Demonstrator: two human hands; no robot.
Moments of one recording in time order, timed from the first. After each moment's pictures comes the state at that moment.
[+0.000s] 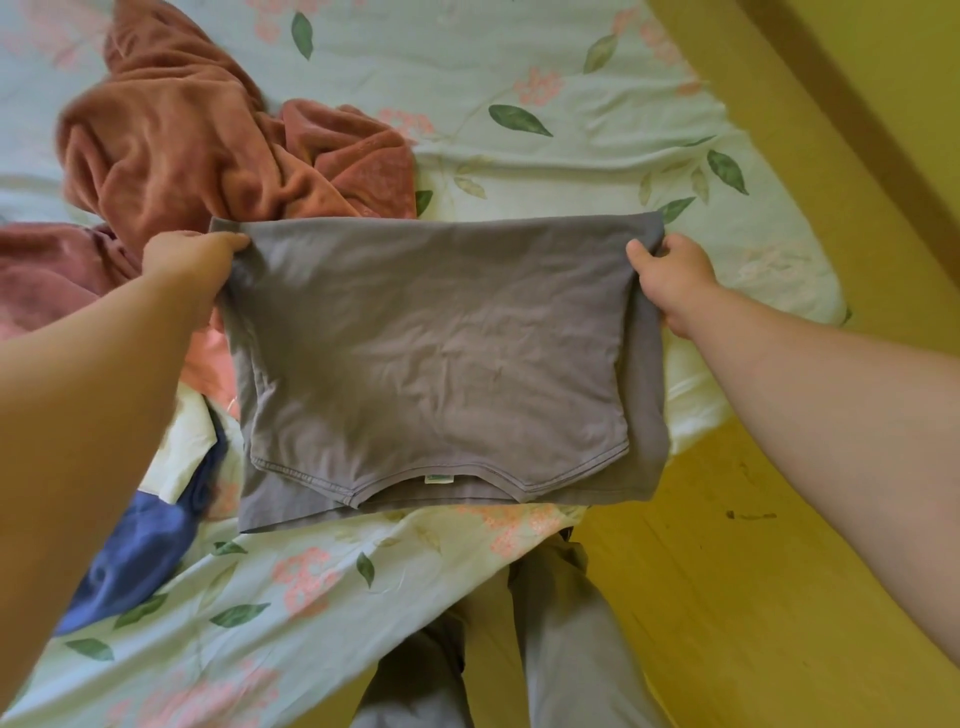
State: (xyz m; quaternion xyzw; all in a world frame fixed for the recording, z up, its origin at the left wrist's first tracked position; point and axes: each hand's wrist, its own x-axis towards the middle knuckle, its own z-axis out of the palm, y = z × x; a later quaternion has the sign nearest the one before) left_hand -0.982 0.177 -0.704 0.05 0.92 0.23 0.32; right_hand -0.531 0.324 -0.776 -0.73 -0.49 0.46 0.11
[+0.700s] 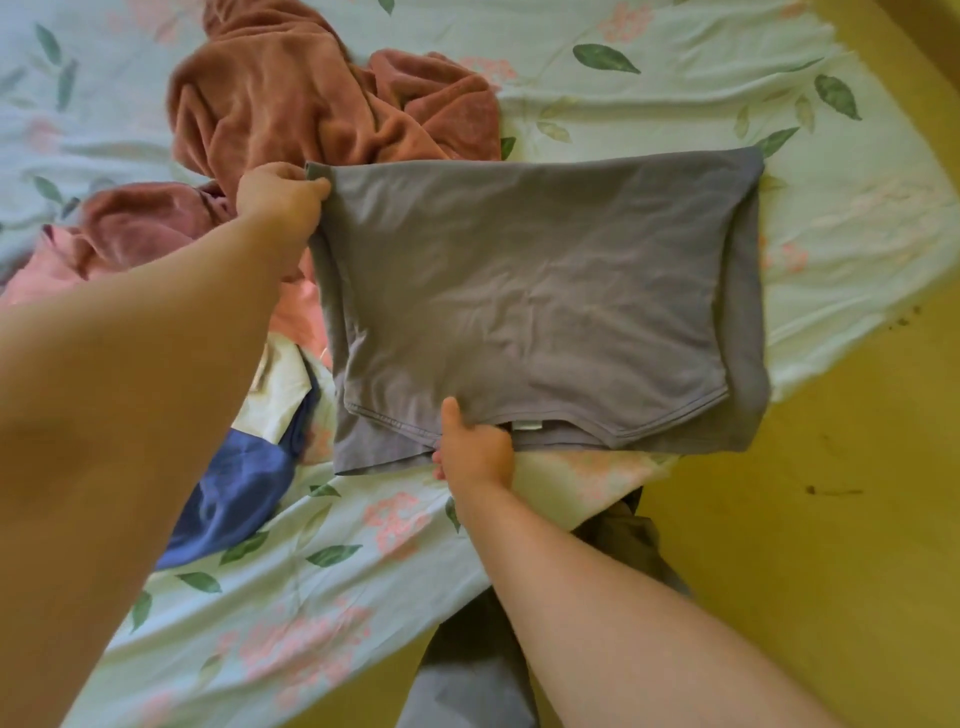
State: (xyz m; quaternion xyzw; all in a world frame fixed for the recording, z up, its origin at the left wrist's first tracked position) left_hand -0.994 0.156 -0.691 0.22 0.89 0.26 0.30; right_hand -0.749 -0.008 -0.735 -0.73 -0.25 0.63 -0.01
